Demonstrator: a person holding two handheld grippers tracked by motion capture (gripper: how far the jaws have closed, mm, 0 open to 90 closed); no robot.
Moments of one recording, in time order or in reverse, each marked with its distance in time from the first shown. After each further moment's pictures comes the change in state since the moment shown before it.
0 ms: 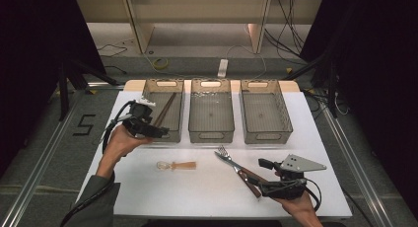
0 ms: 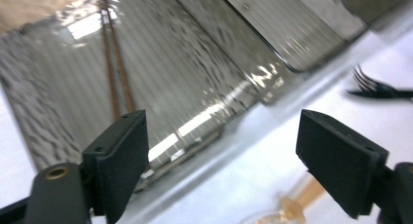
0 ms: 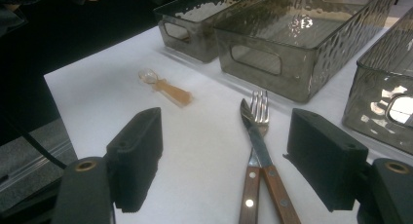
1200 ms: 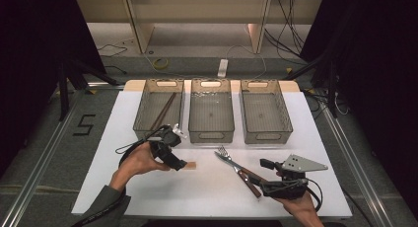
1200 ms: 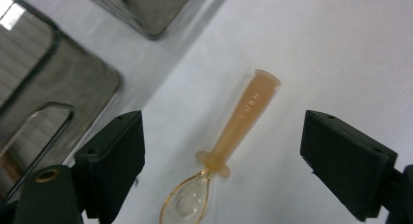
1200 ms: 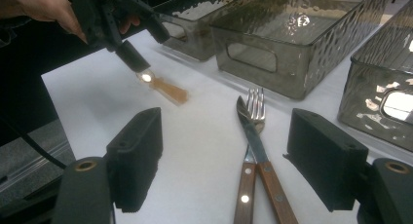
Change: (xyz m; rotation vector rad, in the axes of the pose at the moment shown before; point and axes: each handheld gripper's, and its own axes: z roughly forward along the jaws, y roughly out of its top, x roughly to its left) left arm -0.073 -0.020 0.041 0.265 -0.121 0.323; right arm -0.004 -0.003 -0.002 0.000 -0.007 0.009
